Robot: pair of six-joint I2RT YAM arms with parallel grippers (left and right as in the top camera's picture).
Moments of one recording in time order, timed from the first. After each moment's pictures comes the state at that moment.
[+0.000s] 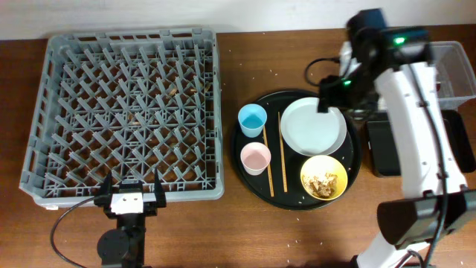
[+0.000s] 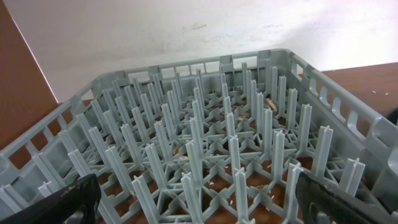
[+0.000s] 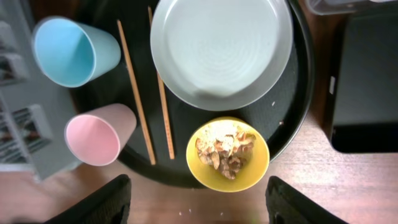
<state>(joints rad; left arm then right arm) 0.02 0.01 0.01 -0.08 -0.05 0.14 0.16 1.85 2.02 -1.62 -0.09 0.26</state>
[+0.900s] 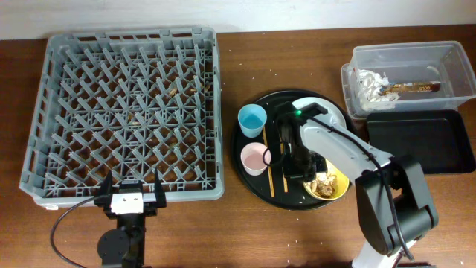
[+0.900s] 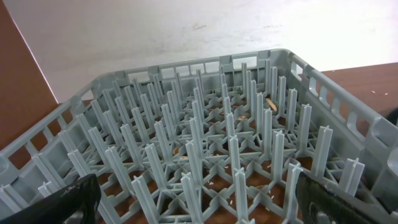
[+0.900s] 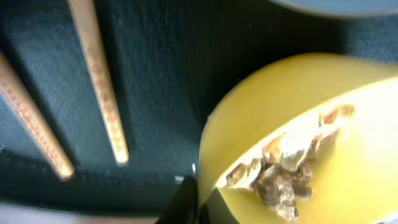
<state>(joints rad) 0.02 0.01 0.01 -0.08 -0.05 0.14 0.42 1.87 1.28 -1.23 0.03 0.38</state>
